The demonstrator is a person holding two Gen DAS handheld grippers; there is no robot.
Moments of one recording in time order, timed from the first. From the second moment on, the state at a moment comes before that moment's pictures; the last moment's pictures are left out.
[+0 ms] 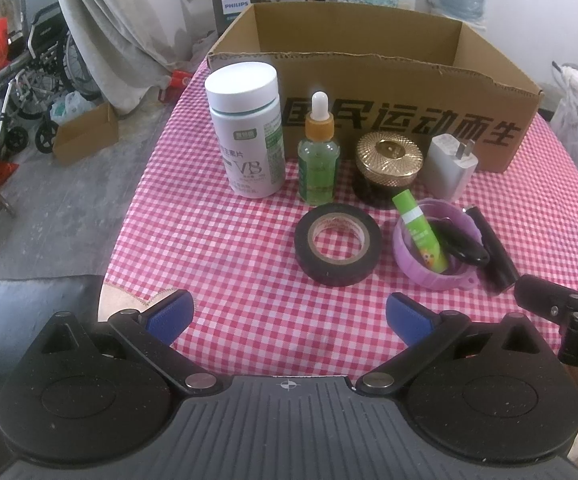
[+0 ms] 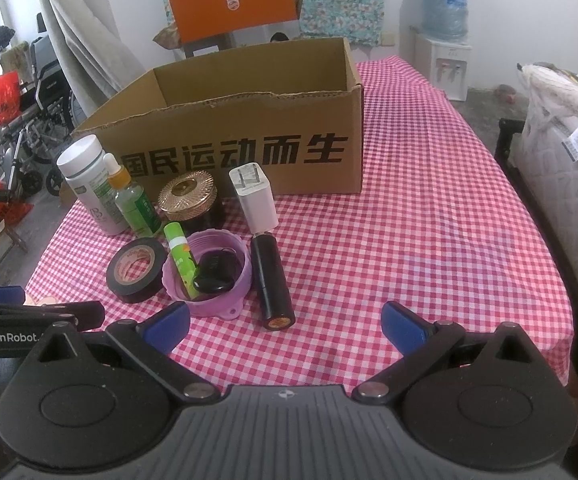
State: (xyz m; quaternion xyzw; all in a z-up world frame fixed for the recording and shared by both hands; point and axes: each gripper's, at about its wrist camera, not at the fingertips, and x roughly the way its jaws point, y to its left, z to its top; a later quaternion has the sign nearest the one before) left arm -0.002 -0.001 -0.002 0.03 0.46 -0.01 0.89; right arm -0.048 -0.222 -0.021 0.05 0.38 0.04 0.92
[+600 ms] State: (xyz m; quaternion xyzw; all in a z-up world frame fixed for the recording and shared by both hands) left arm -0.002 0.000 -0.002 0.03 0.46 -0.01 0.89; right arm -0.047 -0.223 -0.021 0.05 0.38 0.05 0.92
